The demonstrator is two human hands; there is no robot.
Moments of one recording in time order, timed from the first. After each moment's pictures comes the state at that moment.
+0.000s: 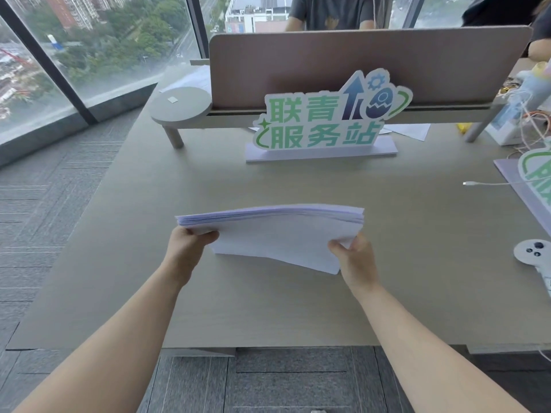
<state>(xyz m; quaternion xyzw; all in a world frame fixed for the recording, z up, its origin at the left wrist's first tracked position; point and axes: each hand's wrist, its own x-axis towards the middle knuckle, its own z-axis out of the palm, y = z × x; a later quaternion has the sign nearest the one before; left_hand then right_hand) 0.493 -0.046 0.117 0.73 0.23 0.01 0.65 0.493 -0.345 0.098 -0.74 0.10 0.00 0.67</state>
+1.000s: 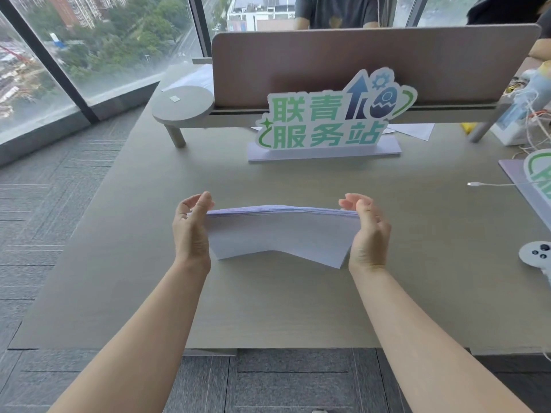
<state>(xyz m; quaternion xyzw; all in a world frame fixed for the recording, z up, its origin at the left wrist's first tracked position) 0.506 -0.075 0.141 0.60 0.26 0.16 0.74 0.517 -0.330 0.134 -0.62 0.13 -0.15 0.76</state>
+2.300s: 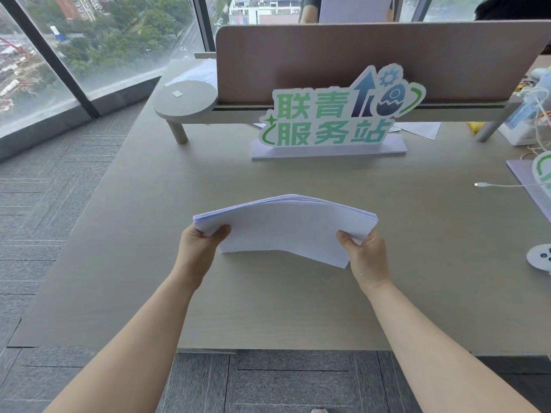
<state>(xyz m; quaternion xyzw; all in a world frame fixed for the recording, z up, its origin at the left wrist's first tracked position) 0.490 -0.055 0.105 0.72 0.19 0.05 0.66 0.507 -0.346 0.093 -0.73 0.09 -0.03 0.68</state>
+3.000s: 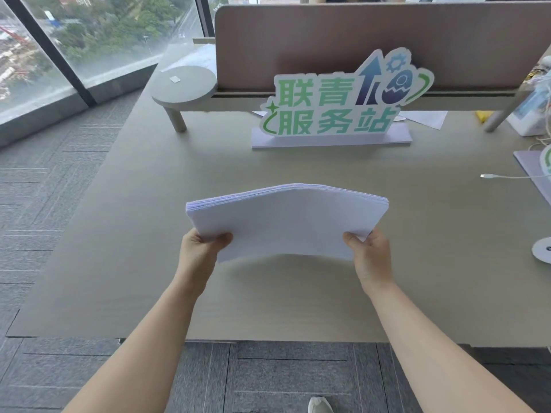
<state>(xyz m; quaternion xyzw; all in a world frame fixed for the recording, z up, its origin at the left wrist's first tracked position) 0.471 -0.060 0.090 0.68 0.22 0.05 0.70 0.500 -0.349 0.077 -0.72 0.12 -0.02 0.68</state>
